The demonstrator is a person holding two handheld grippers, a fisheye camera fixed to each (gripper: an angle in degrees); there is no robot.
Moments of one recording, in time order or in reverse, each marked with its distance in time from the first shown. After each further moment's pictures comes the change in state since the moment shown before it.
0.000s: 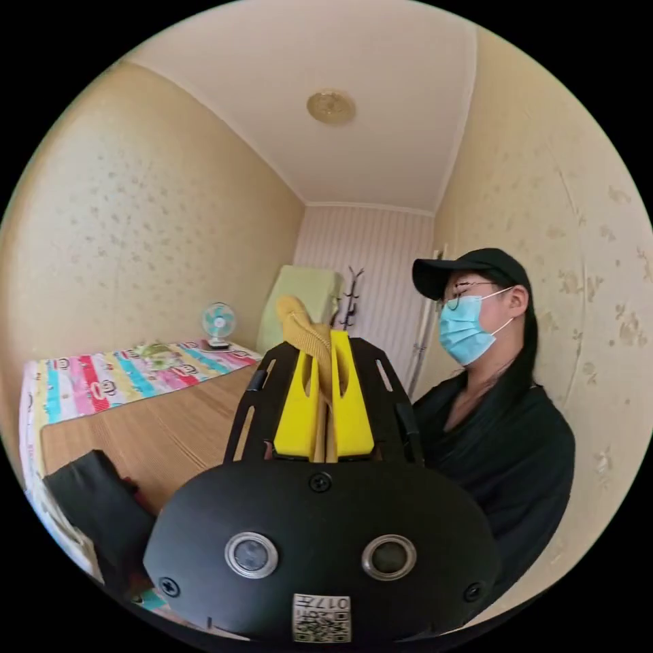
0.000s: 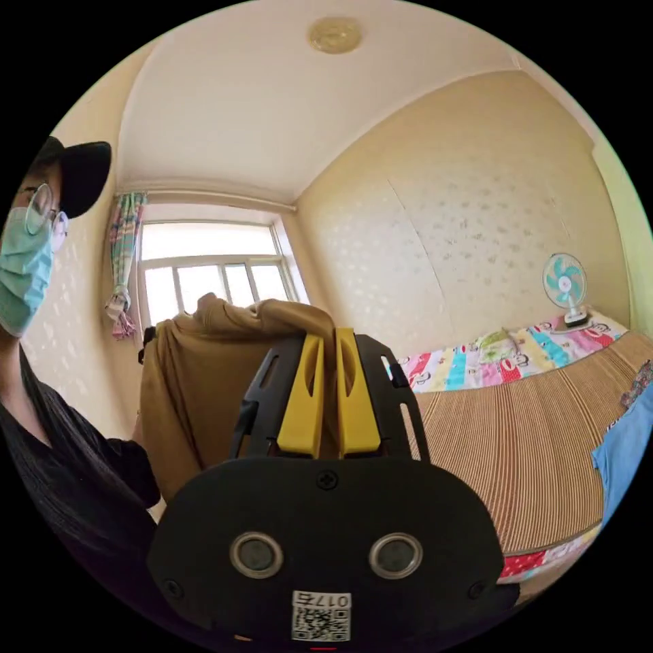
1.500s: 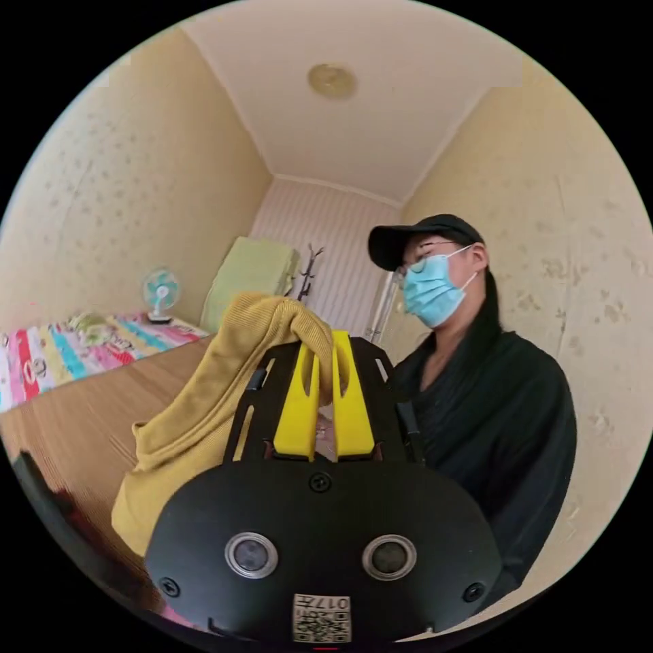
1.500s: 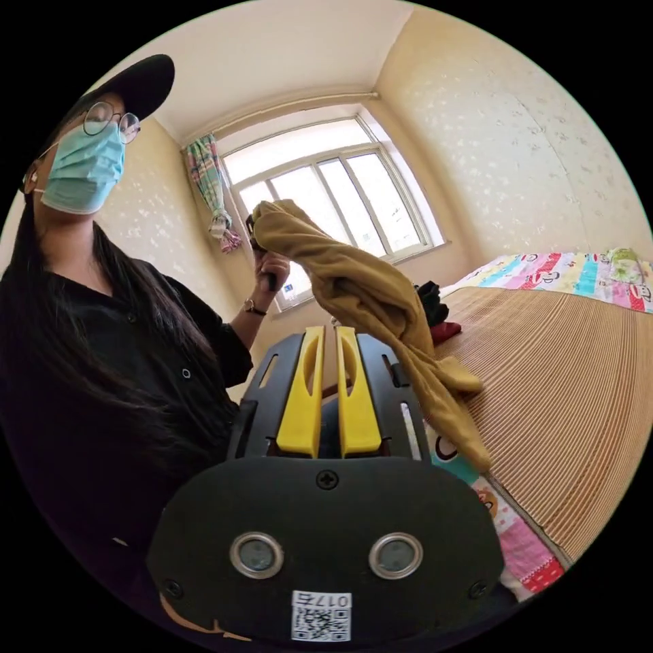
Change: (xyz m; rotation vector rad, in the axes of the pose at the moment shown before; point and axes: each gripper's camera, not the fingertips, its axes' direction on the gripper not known) left arm -0.168 0.030 0.148 -0.063 0.304 -0.037; right arm 0.116 0.146 0.005 -0.525 -0.568 0.019
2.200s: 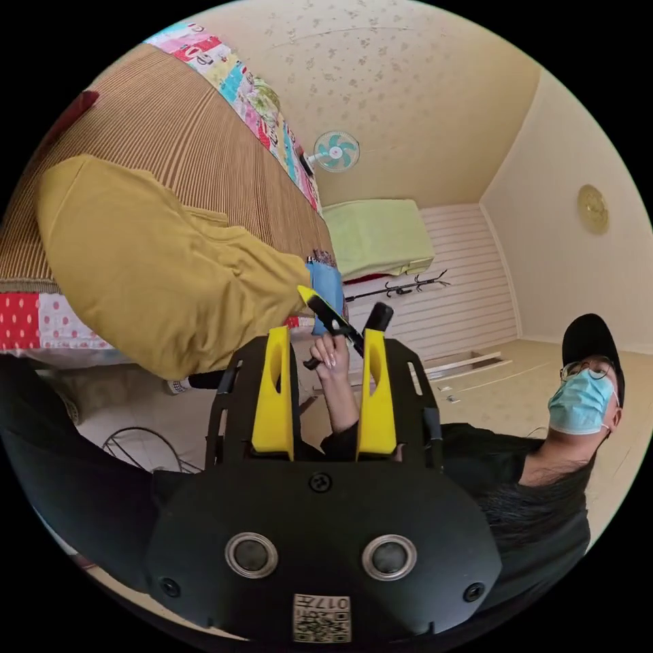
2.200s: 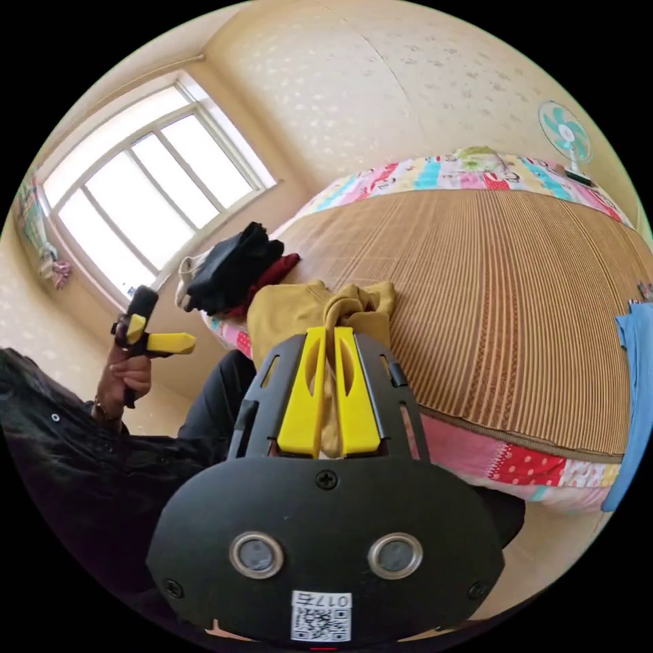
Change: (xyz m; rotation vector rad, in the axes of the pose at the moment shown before) left arm -0.190 0.154 0.130 -0.078 -0.141 -1.041; right arm 0.106 -0.020 0.047 -0.202 0.511 0.391
